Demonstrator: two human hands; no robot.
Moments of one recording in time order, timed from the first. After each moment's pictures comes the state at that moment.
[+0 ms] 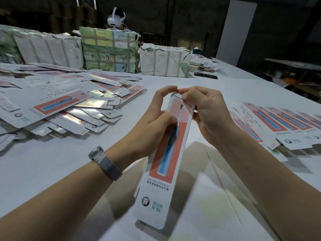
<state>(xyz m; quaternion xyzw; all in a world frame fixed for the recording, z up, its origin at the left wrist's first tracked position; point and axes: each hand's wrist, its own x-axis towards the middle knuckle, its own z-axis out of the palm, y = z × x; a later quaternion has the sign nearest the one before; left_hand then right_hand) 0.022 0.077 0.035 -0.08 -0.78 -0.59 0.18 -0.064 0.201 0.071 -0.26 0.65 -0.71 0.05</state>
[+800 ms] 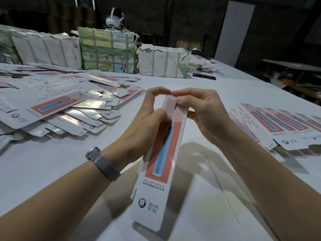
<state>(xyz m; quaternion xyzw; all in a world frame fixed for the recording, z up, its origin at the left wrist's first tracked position) 0.021 0.077 0.038 -0.06 -0.73 -0.65 0.20 -0.069 0.207 0.070 -0.34 0.66 -0.67 0.08</state>
